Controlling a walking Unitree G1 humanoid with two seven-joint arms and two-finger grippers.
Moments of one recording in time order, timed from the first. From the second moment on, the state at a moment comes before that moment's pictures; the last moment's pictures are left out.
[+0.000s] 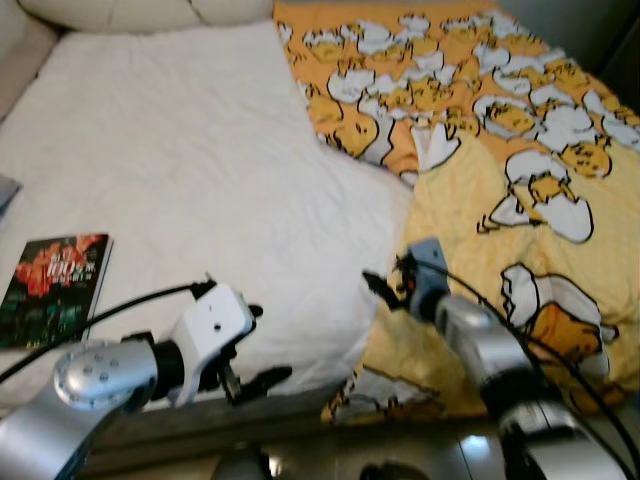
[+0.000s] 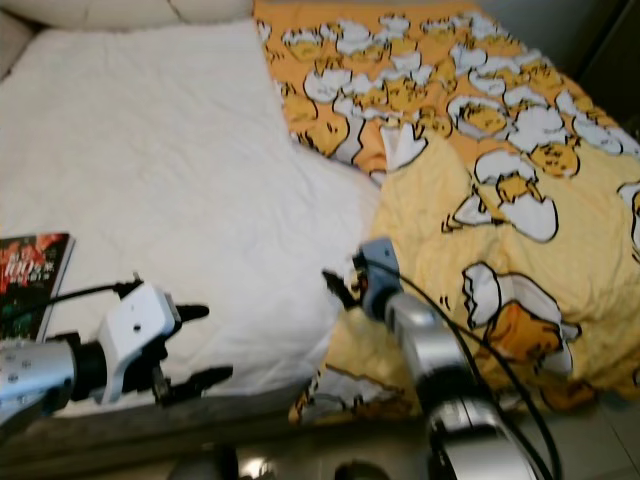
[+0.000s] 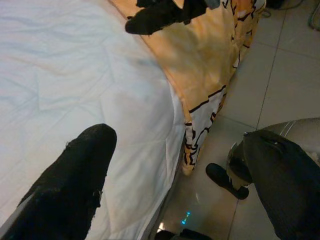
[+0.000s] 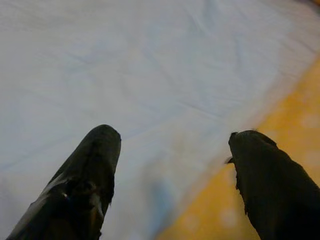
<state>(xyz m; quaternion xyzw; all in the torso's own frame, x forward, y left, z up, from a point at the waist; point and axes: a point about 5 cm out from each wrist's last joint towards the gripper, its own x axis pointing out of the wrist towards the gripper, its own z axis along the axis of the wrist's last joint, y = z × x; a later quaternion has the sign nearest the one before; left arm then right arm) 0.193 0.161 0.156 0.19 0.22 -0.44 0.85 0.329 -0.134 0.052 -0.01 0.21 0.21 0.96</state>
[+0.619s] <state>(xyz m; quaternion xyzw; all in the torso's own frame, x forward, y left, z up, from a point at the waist) 0.192 0.168 0.151 0.19 0.25 -0.39 0.87 0.335 -0.141 0.030 -0.12 0.29 0.06 0.95</state>
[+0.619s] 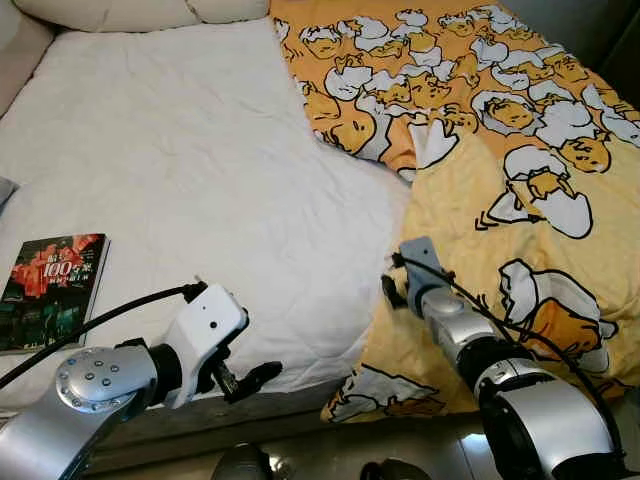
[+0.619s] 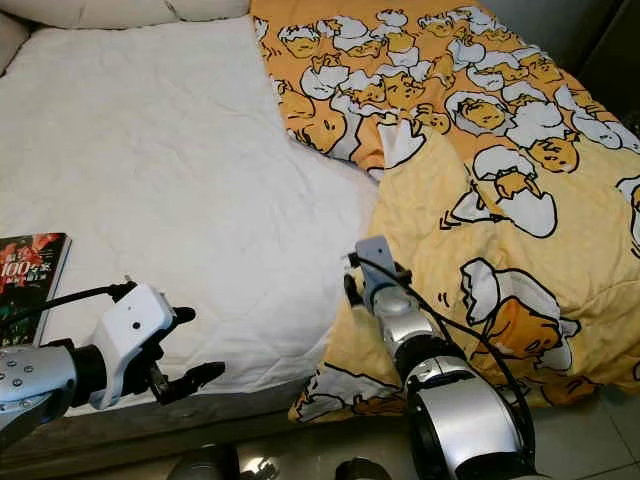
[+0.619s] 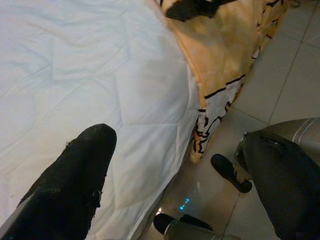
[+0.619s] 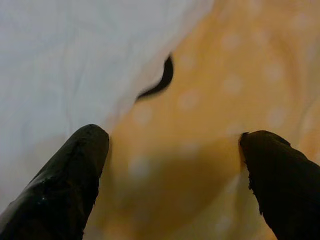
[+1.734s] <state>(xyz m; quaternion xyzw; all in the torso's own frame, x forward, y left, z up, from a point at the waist) 0.171 0.172 0.163 0.18 0.26 -0.39 0.86 0.328 -0.148 0.022 -0.10 0.32 0.06 0.94</state>
